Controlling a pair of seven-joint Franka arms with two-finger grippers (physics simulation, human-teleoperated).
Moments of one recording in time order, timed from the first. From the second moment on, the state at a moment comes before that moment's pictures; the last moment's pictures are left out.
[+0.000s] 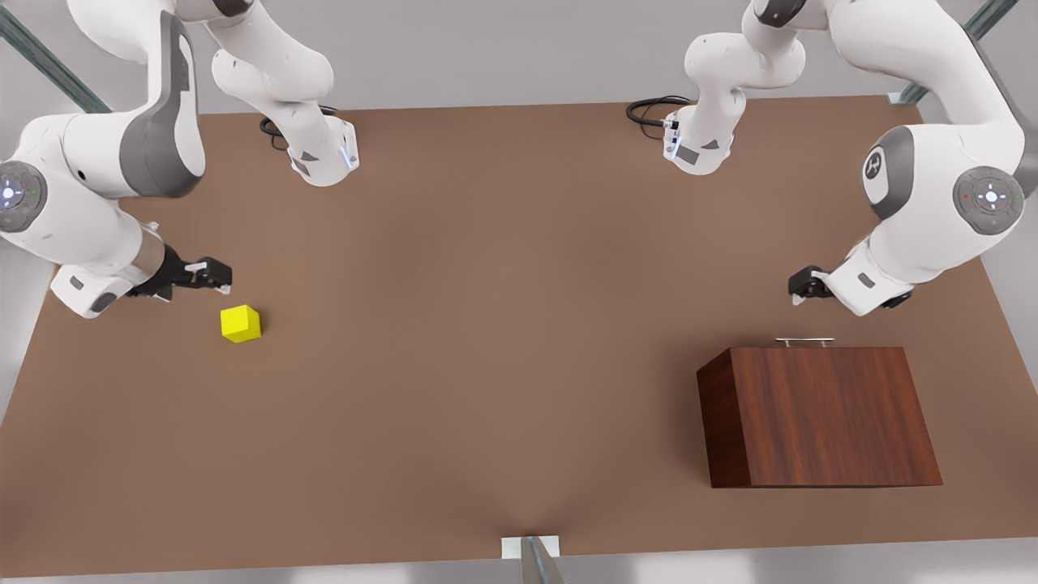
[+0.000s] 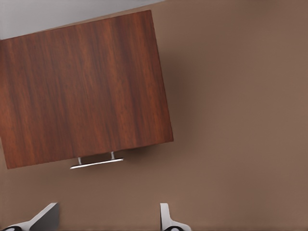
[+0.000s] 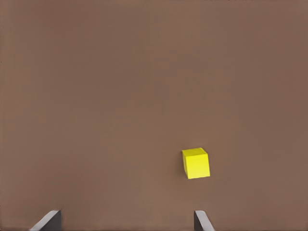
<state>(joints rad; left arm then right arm) -0.12 0.24 0.05 -1.37 0.04 1.57 0.14 -0.08 0.11 0.13 -1.50 -0.03 1.51 -0.07</state>
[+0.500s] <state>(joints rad) -0.08 -0.09 0.13 -2.24 0.03 2.44 -1.01 -0.22 0.04 0.12 -2.15 -0.04 2.13 -0.24</state>
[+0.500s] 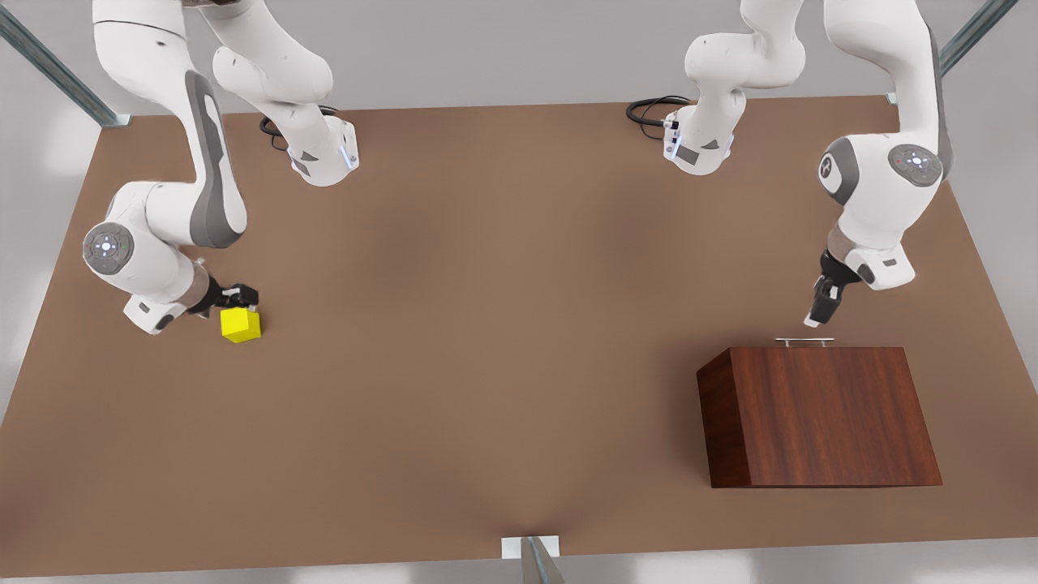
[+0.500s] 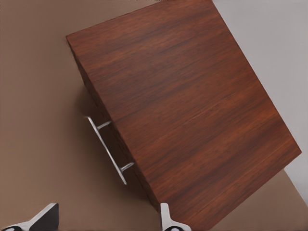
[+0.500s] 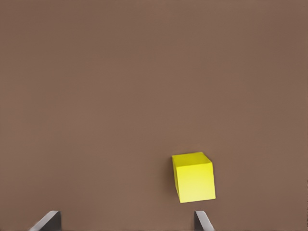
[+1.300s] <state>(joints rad) -0.04 0.09 0.20 -2.36 -0.26 2.72 -1.02 -0.29 0.30 0.01 -2.41 -0.02 2.66 -0.70</state>
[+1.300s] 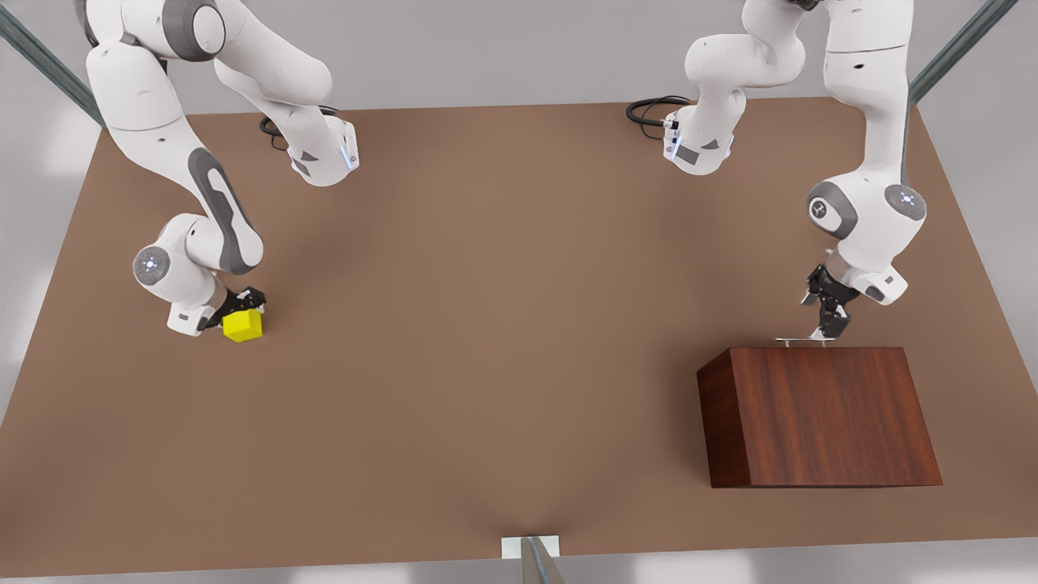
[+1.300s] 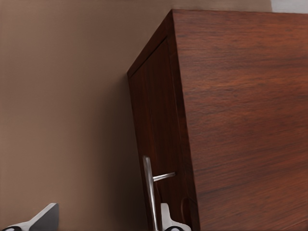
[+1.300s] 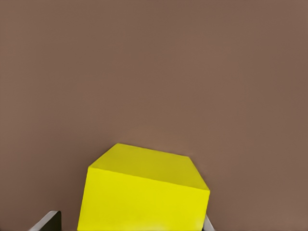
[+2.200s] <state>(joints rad) -0.04 0.10 0.20 -2.38 -0.29 2.67 -1.02 0.61 0.64 0.21 -1.61 -0.04 2.41 0.12</state>
